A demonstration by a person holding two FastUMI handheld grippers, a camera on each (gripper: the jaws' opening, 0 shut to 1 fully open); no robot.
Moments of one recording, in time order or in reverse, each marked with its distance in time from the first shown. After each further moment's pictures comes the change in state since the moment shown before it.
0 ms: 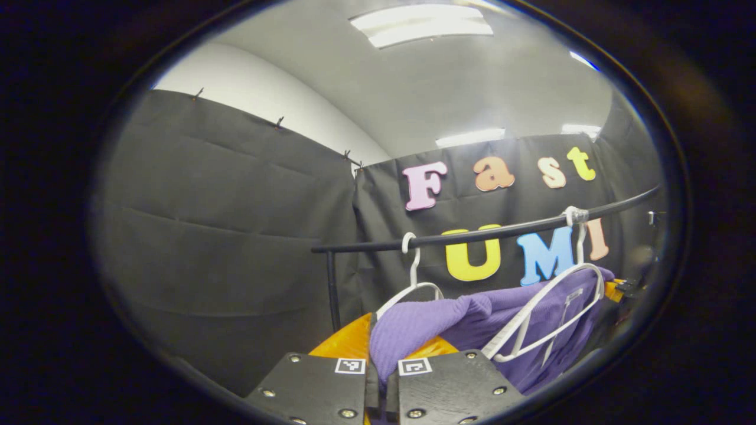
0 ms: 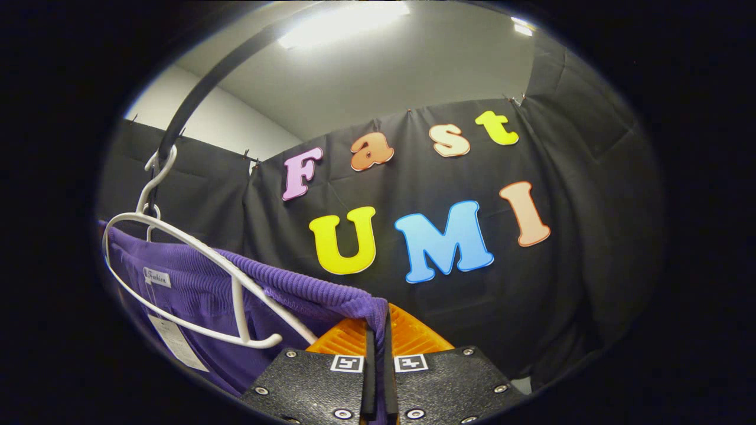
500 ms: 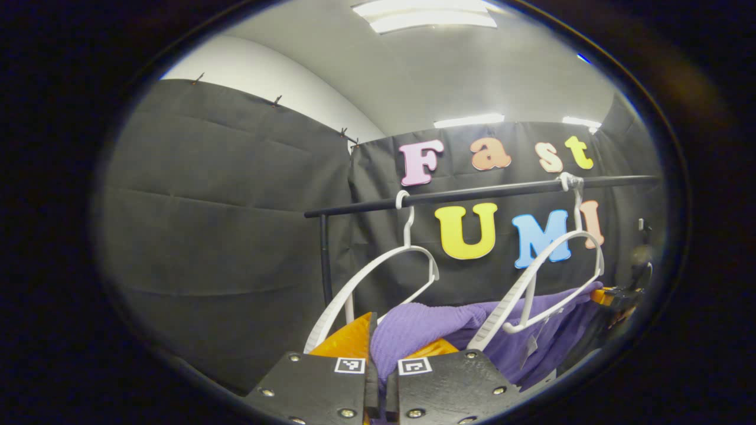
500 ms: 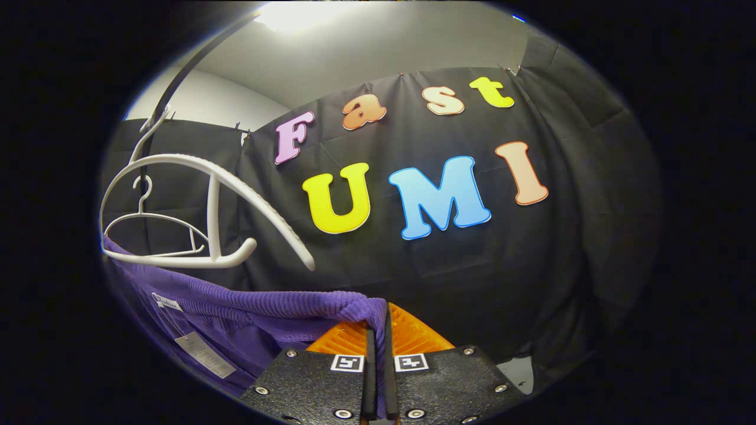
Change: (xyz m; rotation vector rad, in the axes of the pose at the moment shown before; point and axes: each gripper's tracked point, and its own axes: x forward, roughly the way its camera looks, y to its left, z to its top) left arm -0.010 -0.007 -0.052 0.023 0.091 -0.011; right arm -0.009 -0.013 -0.064 -0.002 0.170 -0.017
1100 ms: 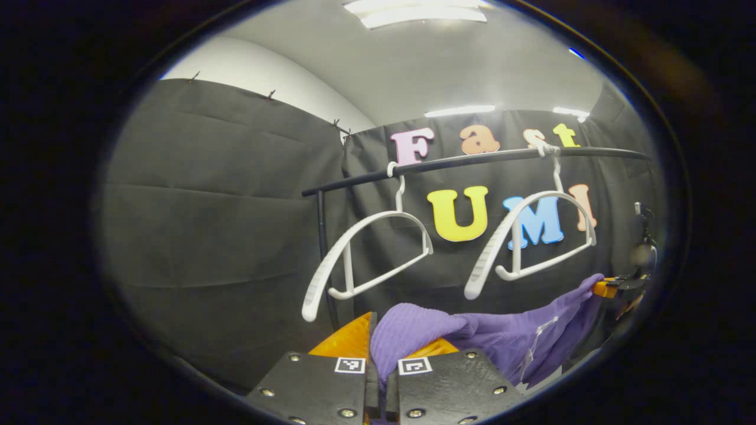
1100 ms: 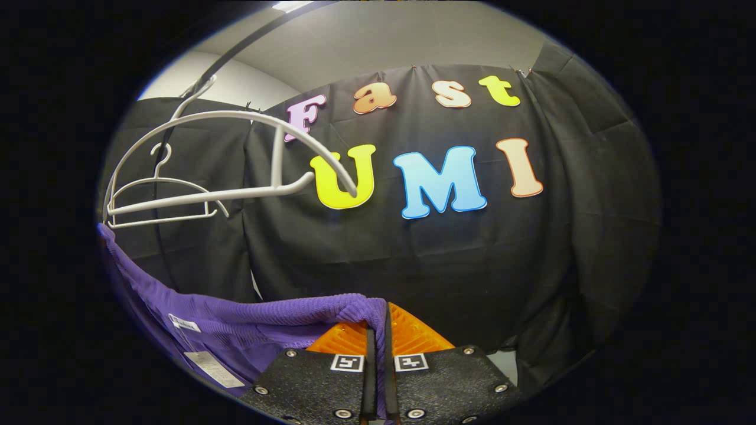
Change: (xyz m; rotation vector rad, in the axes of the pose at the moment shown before) left arm -0.034 -0.006 -0.050 0.003 0.043 -0.049; right arm -0.059 0.018 -0.041 -0.075 0.078 -0.005
